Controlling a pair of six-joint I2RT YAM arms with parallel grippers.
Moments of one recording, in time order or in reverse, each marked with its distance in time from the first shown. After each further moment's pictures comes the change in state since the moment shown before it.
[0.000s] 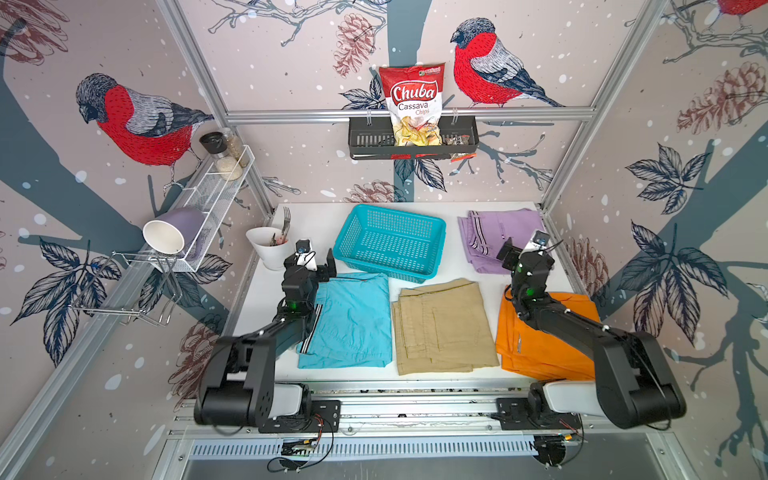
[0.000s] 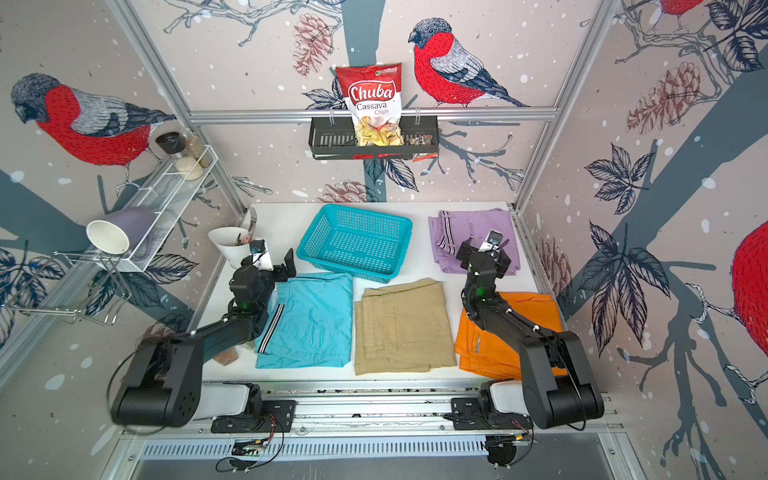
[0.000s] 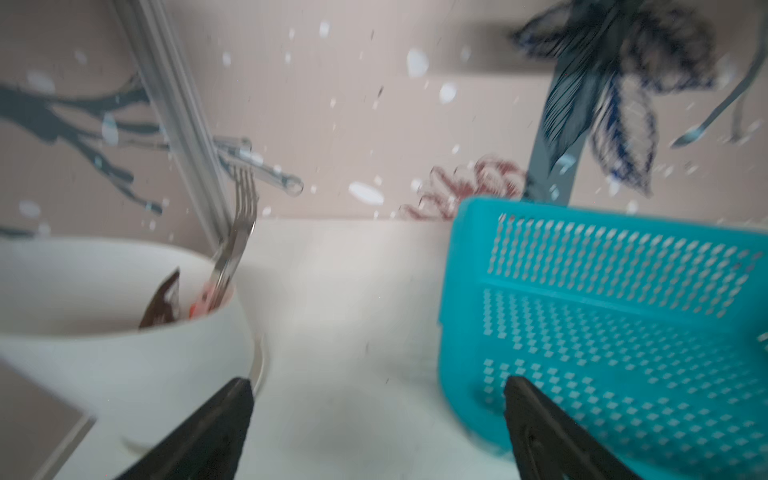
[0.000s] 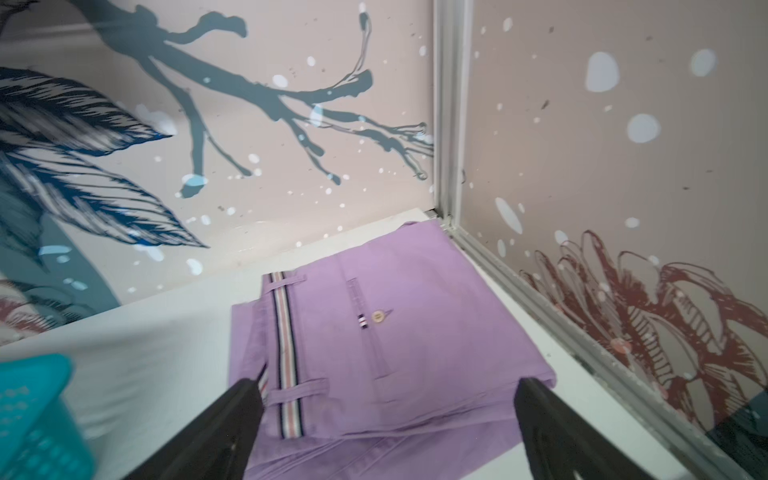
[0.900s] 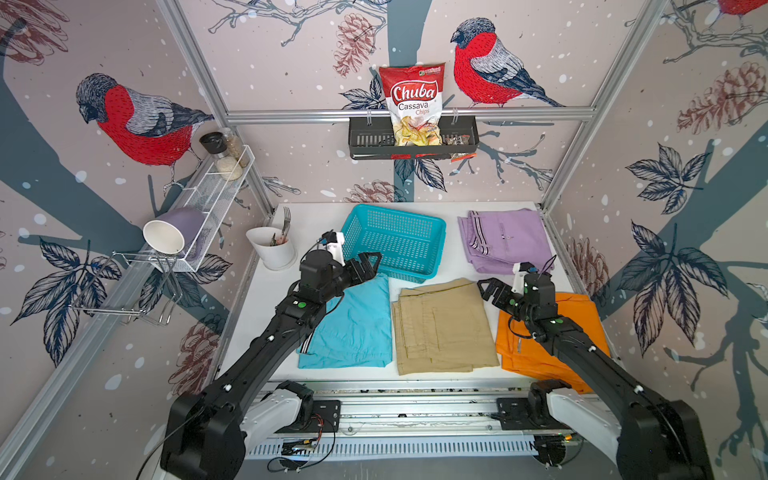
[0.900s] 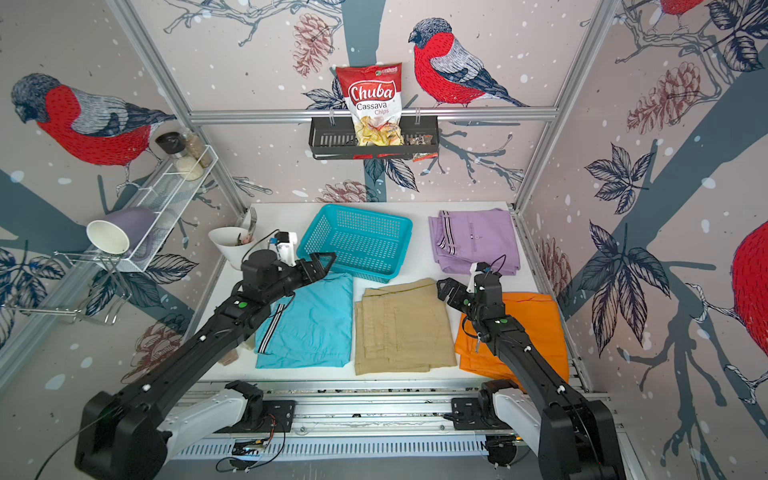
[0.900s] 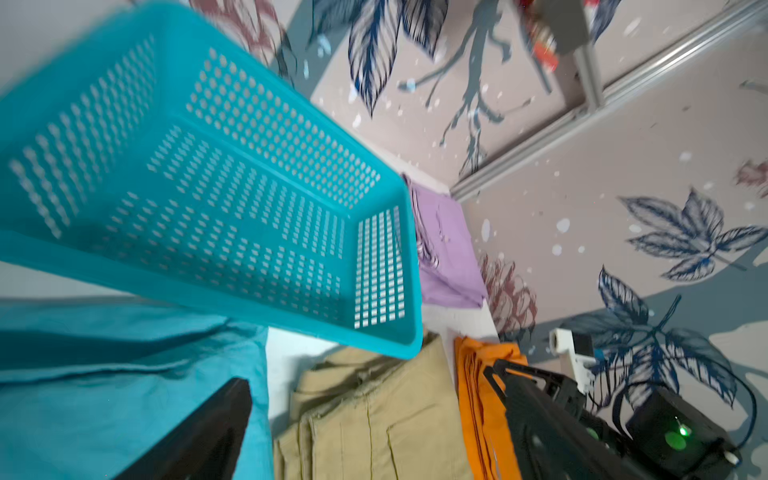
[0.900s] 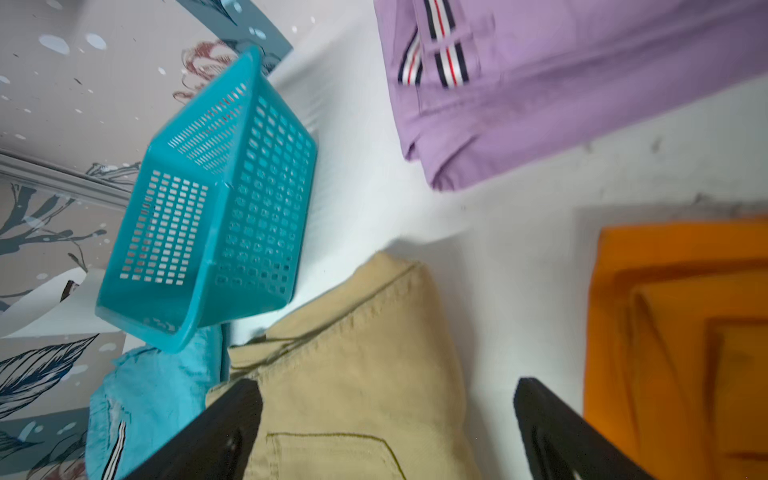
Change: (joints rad) left arm -0.312 -0.166 0.297 -0.792 0.387 -0.696; right arm -0.065 -0.293 -0.175 -0.559 -0.760 0.423
